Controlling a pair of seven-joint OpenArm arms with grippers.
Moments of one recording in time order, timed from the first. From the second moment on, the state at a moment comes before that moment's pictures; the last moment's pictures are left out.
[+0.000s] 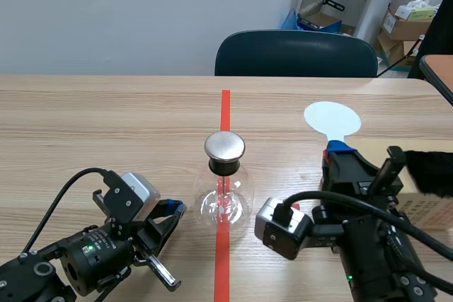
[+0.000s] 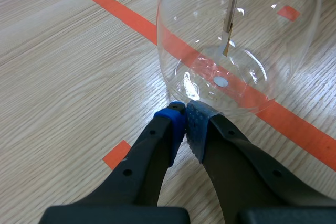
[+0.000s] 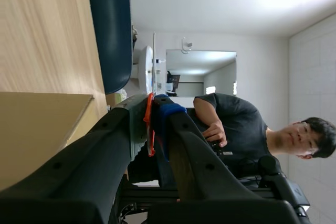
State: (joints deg) left arm 7.0 -20.0 27.0 63.7 2.7 -13.4 -27.7; right arm -30.5 9.9 -14.1 91.5 -91.3 -32.0 -9.8
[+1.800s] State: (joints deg) left arm 20.7 -32.6 27.0 82.0 2.5 -14.0 -37.6; right arm -37.0 9.8 5.8 93.1 -78.0 -38.3 18.3
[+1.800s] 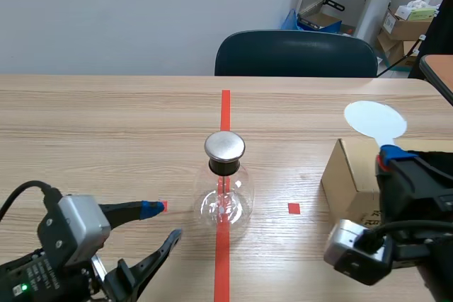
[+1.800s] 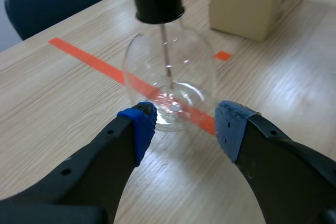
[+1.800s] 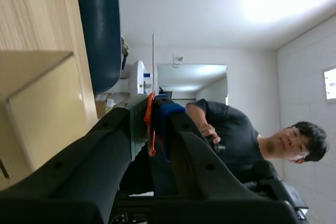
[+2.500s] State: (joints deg) left arm 30.2 -42.0 26.9 98.4 1.0 -11.8 -41.6; right arm -34.6 3.8 16.0 81.1 -80.5 -38.3 31.8
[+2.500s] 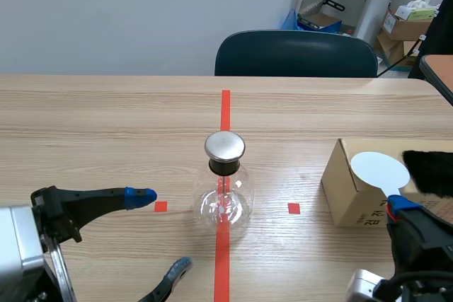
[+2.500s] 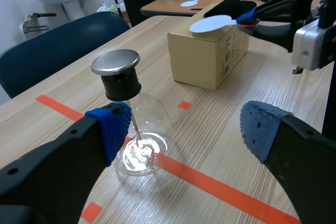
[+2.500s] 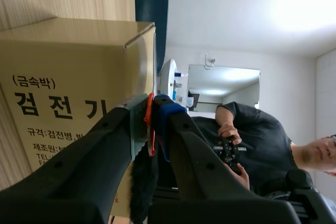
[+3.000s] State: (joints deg) left arm 30.9 -45.5 26.9 99.6 5.7 -11.4 -49.1; right arm -34.2 3.8 15.9 78.6 -83.0 -38.5 30.2
